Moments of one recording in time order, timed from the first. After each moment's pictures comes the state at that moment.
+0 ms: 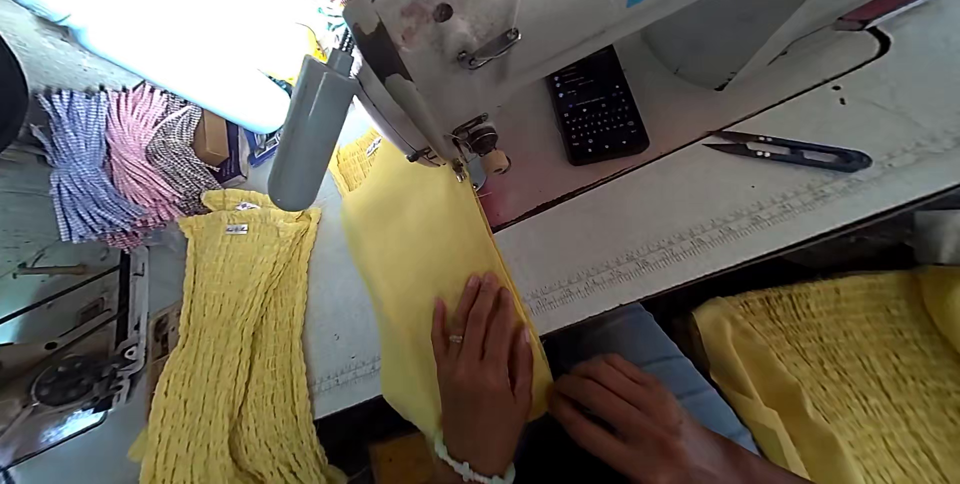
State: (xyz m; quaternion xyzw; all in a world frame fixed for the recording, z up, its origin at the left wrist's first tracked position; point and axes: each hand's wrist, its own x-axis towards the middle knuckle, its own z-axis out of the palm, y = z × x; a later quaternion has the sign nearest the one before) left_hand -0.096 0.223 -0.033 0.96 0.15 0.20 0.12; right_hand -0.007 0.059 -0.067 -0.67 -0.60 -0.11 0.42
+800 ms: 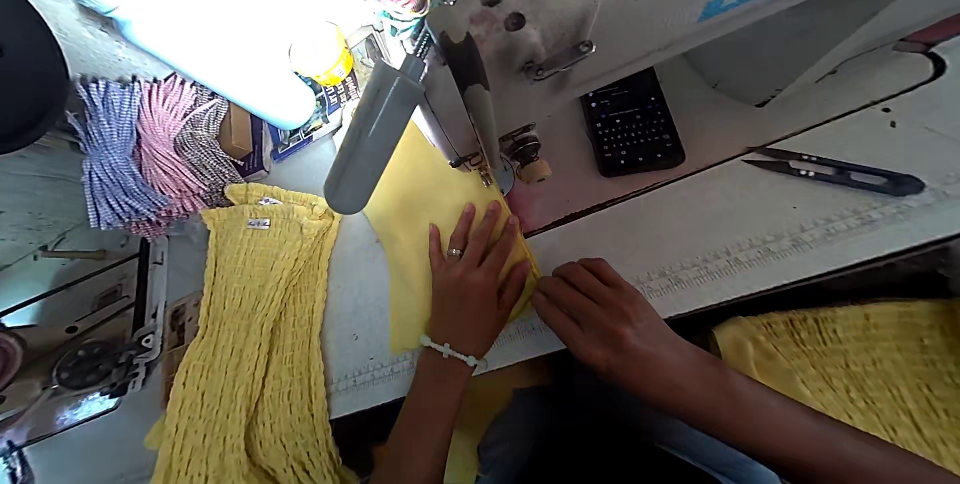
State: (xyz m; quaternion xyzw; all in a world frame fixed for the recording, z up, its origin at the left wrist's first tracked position) left_hand -0.038 0.302 -0.036 0.98 0.10 0.15 0.11; right_hand 0.052 0.131 -0.042 -0.71 -0.62 -0.17 0.29
